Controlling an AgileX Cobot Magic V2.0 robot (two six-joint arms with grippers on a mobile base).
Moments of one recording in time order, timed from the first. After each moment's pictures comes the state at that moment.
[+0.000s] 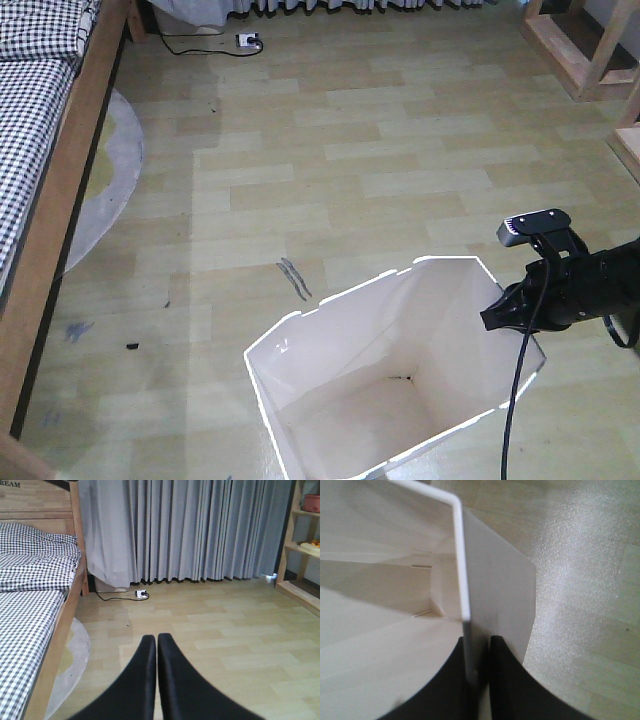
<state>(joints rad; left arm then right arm) -0.02 -0.02 0.03 -0.01 0.15 -0.05 -0.09 1.71 -0.67 0.92 0.53 -1.23</state>
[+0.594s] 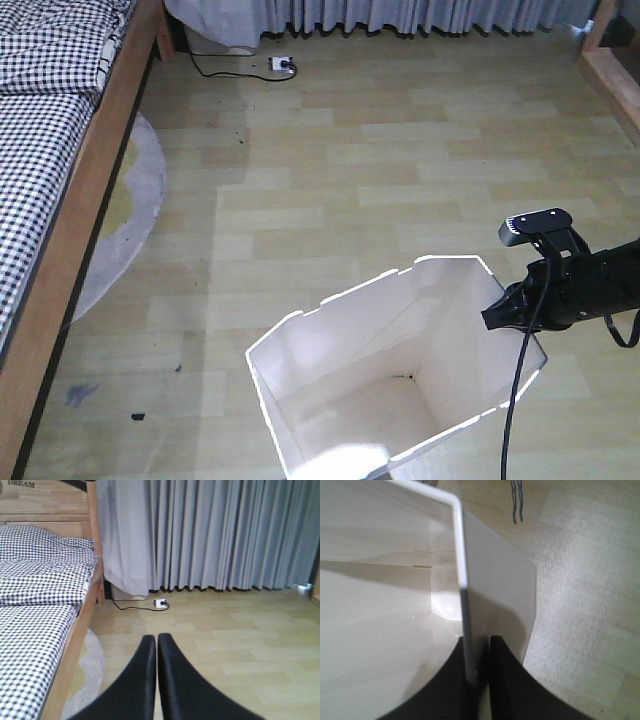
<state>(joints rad) -0.02 -0.02 0.03 -0.01 0.15 -0.05 -0.09 1.71 -0.67 0.92 0.53 -1.23</state>
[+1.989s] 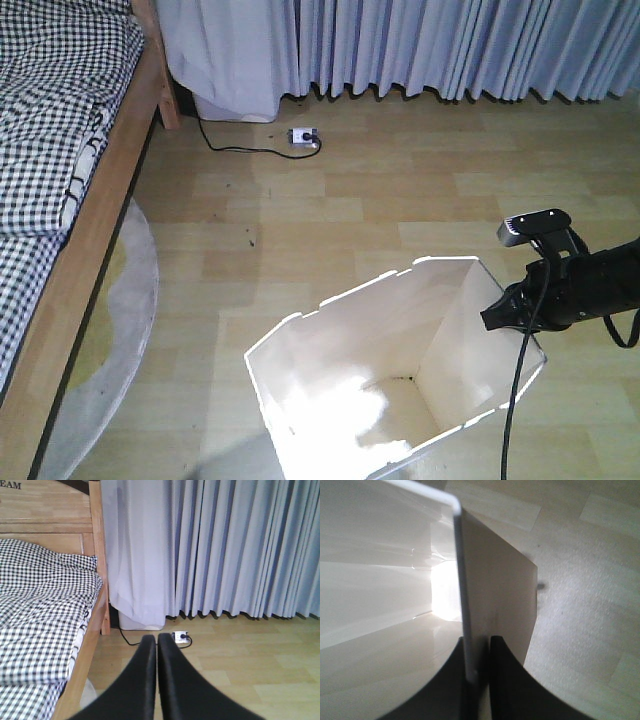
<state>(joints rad) -0.02 -0.02 0.03 -0.01 0.15 -0.05 -0.09 1.71 -0.67 0.92 0.53 -1.23</state>
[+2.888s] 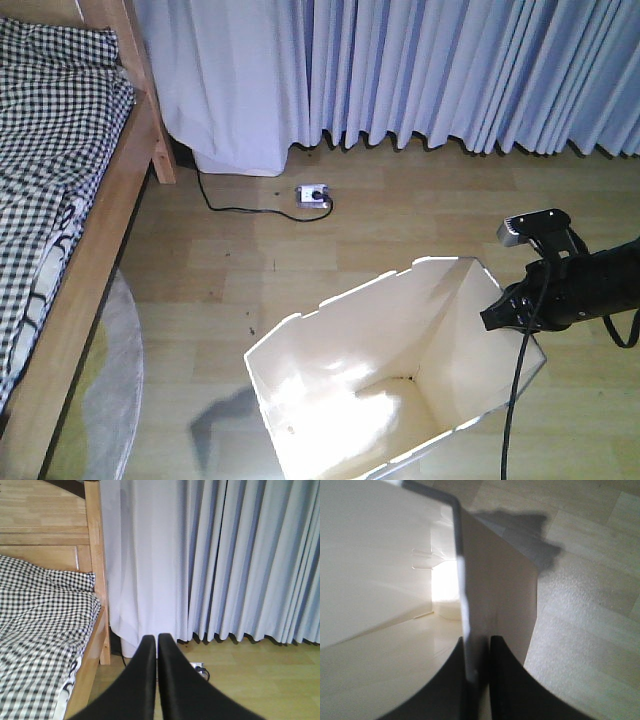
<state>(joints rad) -0.02 -0.02 0.03 -0.01 0.15 -0.05 -0.09 1.71 -0.67 0.92 0.53 -1.23</state>
